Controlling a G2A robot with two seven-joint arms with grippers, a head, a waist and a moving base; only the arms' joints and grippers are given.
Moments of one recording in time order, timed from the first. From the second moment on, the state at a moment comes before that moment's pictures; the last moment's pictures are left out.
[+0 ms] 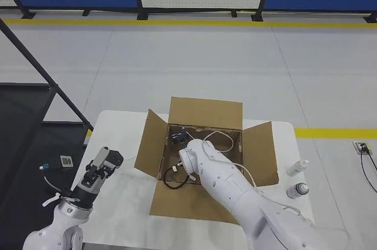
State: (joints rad) left arm 1.45 -1.32 -1.76 -1.95 -0.15 -0.26 -0.52; right arm -0.18 -1.84 0.44 -0.33 -0.72 0.22 0.84
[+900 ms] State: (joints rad) left arm 1.45 -1.32 -1.76 -1.95 -0.15 -0.26 -0.52; right arm -0.43 -1.60 0.69 -1.22 -1.20 0.56 1.01
